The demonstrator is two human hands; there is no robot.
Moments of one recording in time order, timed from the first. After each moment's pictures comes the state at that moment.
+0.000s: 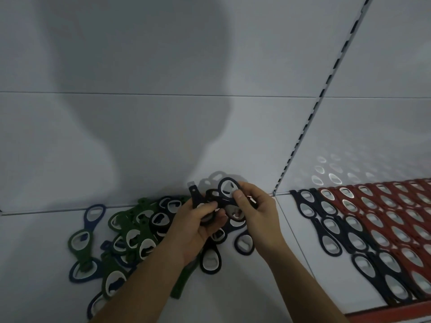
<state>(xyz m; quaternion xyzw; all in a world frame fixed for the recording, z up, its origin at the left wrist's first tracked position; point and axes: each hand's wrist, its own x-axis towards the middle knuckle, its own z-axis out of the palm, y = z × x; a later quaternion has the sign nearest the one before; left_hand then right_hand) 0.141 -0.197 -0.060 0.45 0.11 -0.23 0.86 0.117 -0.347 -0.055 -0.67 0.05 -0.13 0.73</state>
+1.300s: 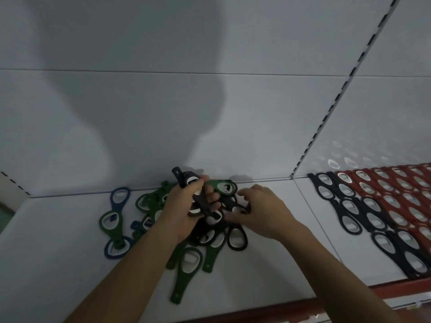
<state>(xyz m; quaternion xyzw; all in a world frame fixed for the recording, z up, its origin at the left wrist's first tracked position) 0.156 -0.131 -0.068 0.47 0.10 -0.21 0.85 0.118 -0.324 -0.068 -0.98 0.00 0.05 0.17</state>
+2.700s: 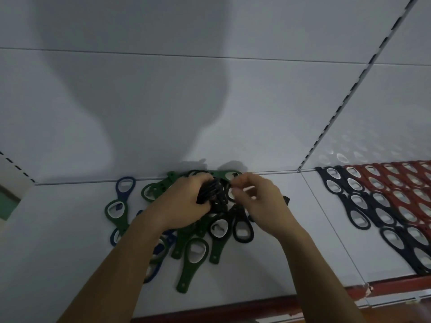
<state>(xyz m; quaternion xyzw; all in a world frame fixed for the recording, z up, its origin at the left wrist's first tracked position) 0.152 -0.089 -0.054 0.88 -0.26 -0.12 0.38 0.106 -0.298 -0.060 -0.87 0.02 -0.02 0.49</state>
